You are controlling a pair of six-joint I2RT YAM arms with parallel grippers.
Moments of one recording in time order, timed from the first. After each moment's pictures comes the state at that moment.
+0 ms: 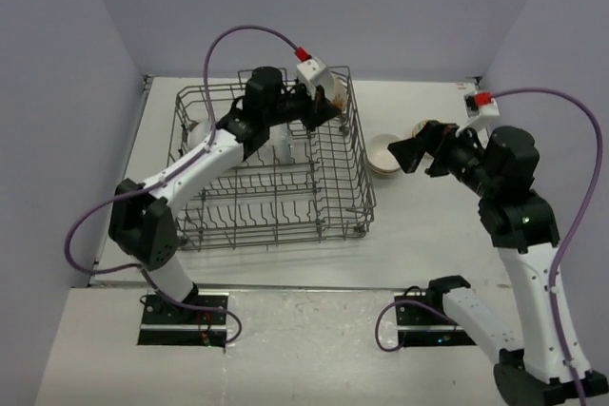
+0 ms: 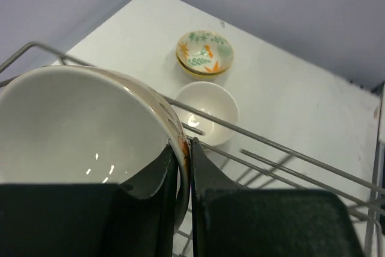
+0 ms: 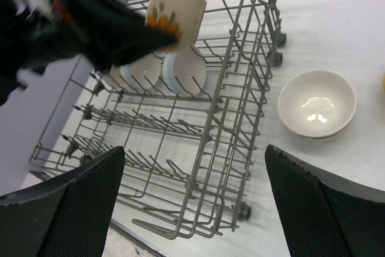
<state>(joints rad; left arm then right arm) -0.55 1.72 1.47 0.10 0.55 -0.11 0.15 0.78 1.14 -0.61 -0.37 0.40</state>
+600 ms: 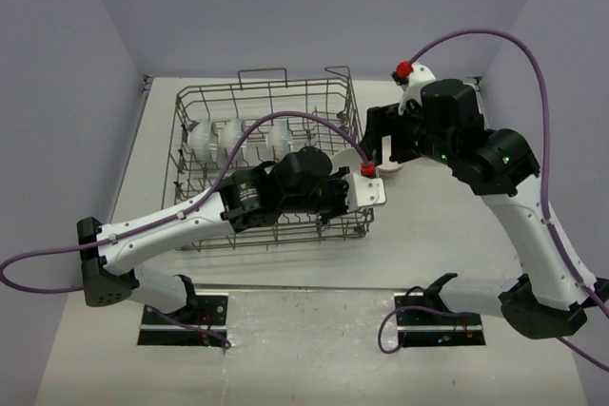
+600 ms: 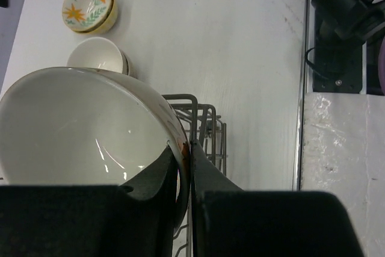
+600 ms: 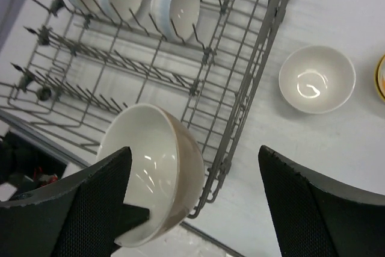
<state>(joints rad) -1.17 1.40 1.45 -0.51 0.12 0.34 0.60 1.23 1.78 -1.09 0.04 0.27</state>
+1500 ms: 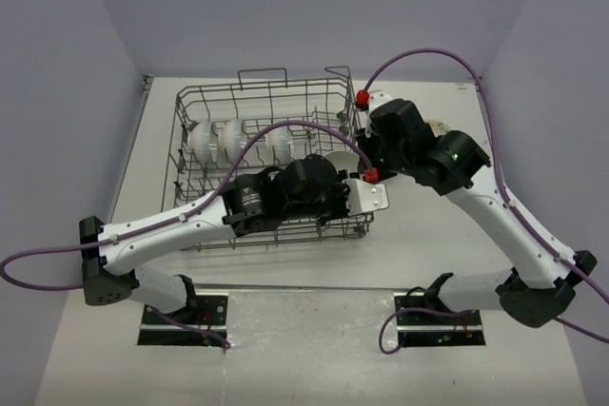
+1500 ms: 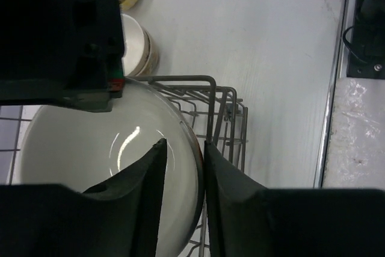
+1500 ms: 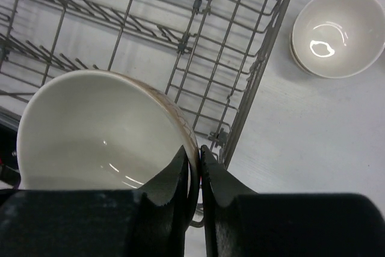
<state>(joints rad) -1.21 1.42 1.45 -0.58 -0.02 0.38 0.76 1.31 1.64 -1.15 0.17 0.32</state>
